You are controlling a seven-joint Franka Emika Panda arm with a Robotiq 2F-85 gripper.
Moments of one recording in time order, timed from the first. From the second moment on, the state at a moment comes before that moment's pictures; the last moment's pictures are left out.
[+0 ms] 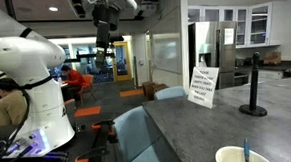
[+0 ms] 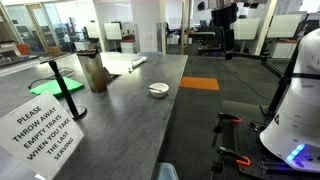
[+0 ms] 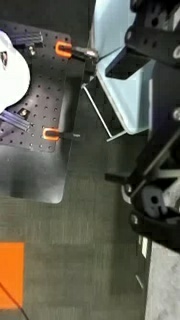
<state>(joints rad) -0.12 -0.80 -0.10 -2.70 -0.25 1.70 -0.28</state>
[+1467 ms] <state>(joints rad) -0.05 -0.36 -0.23 -2.48 -0.26 2.23 -0.59</state>
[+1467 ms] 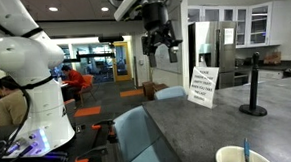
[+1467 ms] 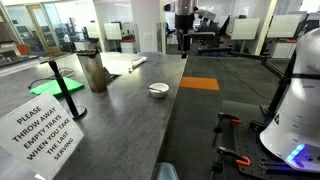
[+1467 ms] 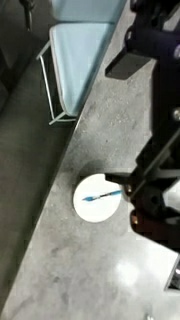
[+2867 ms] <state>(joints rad) -0.19 0.18 -0.19 -2.08 -0.12 2.36 -1.18</state>
